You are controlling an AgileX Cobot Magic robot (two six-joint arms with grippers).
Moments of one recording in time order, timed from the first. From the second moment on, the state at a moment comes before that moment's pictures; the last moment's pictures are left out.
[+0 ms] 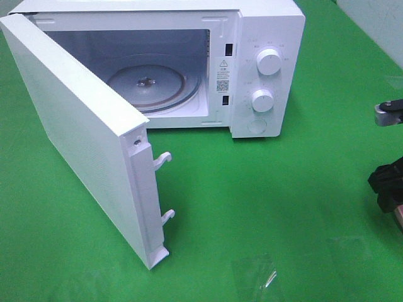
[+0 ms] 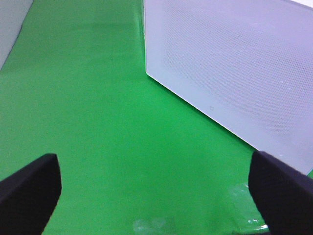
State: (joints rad) left arm 0.06 -0.01 -0.52 -0.18 1.08 0.17; right arm 0.03 1.58 -0.73 -0.24 0.58 0.03
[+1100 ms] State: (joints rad) left arm 0.06 -0.01 -0.52 -0.18 1.08 0.17; right arm -0.05 1.67 -0.68 -0.25 0.47 0.04
